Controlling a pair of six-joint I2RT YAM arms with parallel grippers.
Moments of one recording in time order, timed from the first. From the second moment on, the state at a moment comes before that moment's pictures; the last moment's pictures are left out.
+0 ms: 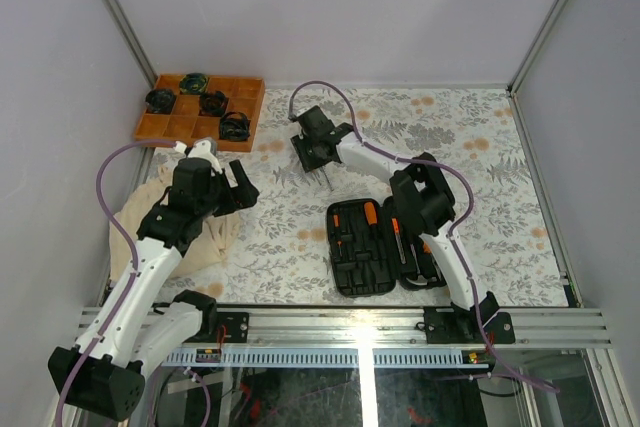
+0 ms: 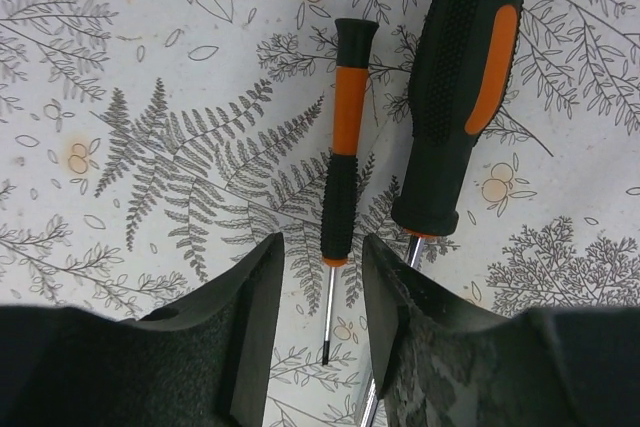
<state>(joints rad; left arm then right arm) -0.26 0.87 0.82 -0.60 0.00 -0.48 0.71 2.38 1.98 -0.51 0.01 0.16</state>
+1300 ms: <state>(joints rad) -0.26 0.71 0.80 -0.56 0.07 -0.51 0.70 2.10 1.81 -0.45 -0.13 0.21</state>
